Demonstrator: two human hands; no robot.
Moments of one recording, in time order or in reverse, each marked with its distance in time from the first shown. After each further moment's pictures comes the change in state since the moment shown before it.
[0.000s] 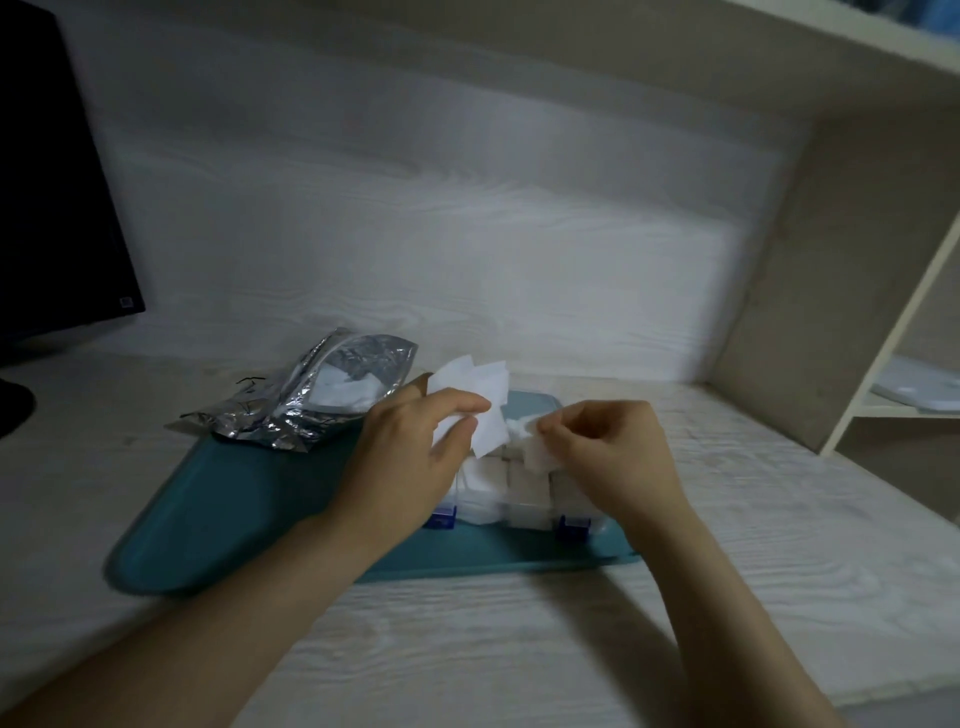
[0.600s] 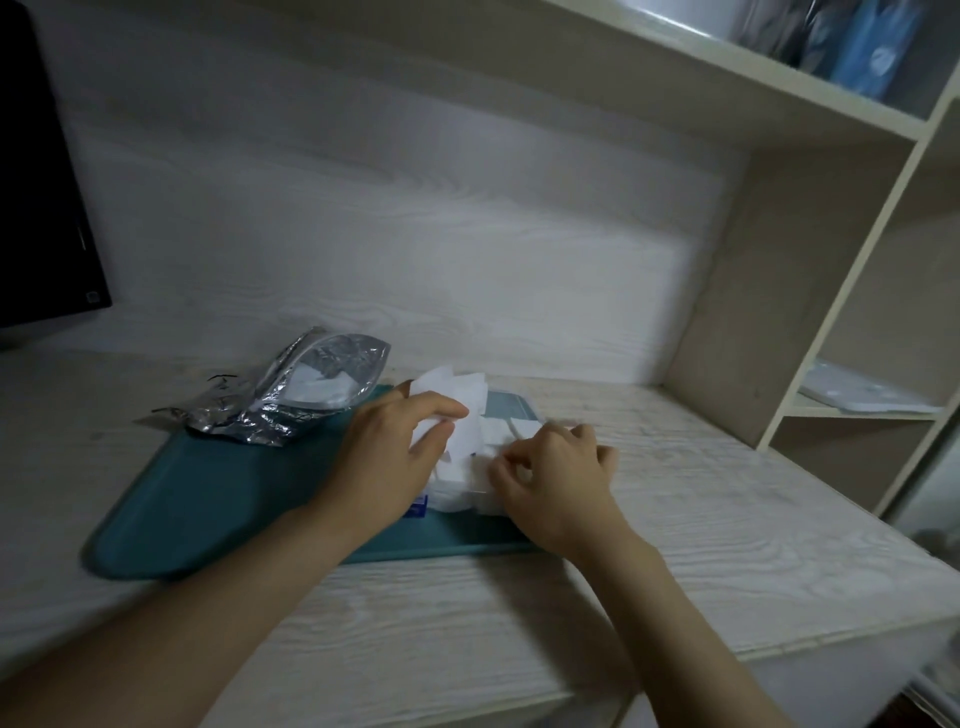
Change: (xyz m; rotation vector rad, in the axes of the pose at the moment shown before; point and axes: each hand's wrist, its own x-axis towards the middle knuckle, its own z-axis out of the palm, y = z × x) left_hand -0.003 0.002 0.003 -0.041 -0.058 -0.023; right_hand -0.028 0.003 0.009 -0.679 -0.107 -0.160
